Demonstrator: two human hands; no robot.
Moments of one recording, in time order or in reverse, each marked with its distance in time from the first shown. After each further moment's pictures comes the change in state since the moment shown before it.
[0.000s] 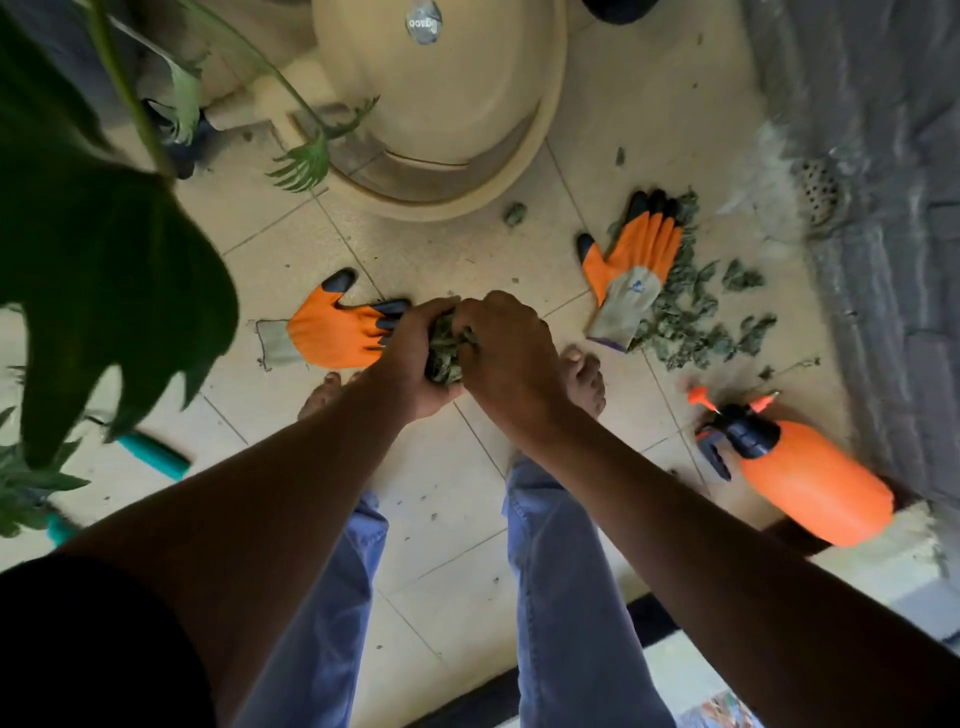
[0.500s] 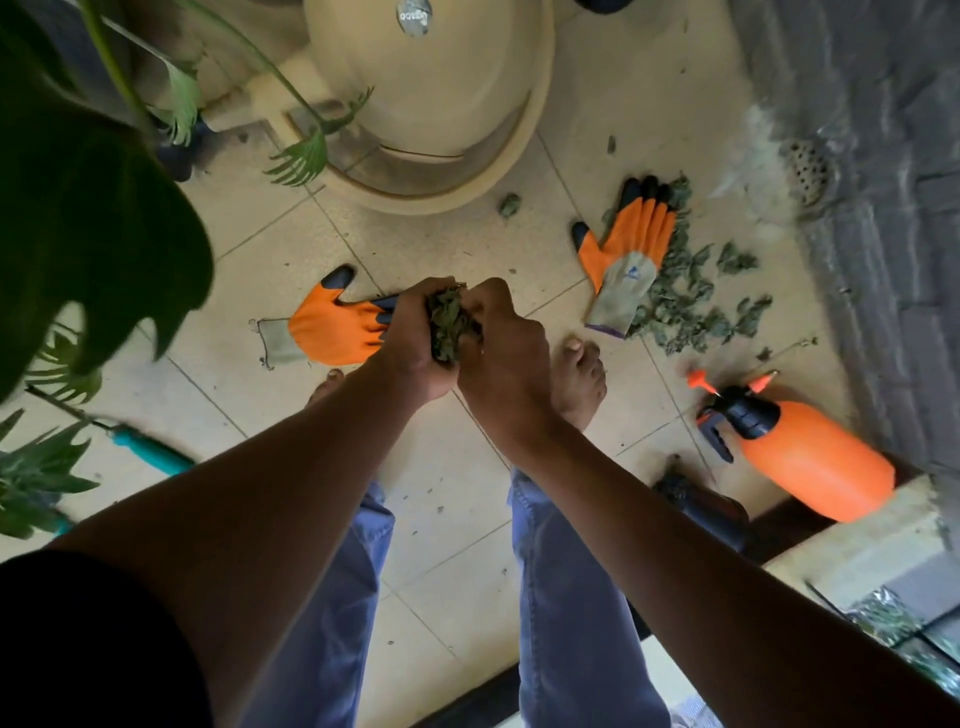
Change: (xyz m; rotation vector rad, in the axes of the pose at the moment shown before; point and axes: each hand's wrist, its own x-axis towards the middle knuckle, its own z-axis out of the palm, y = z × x) left_hand -0.012 0.003 0.013 -0.025 0.034 0.109; right_hand -0.026 -0.022 -0.002 0.271 0.112 0.234
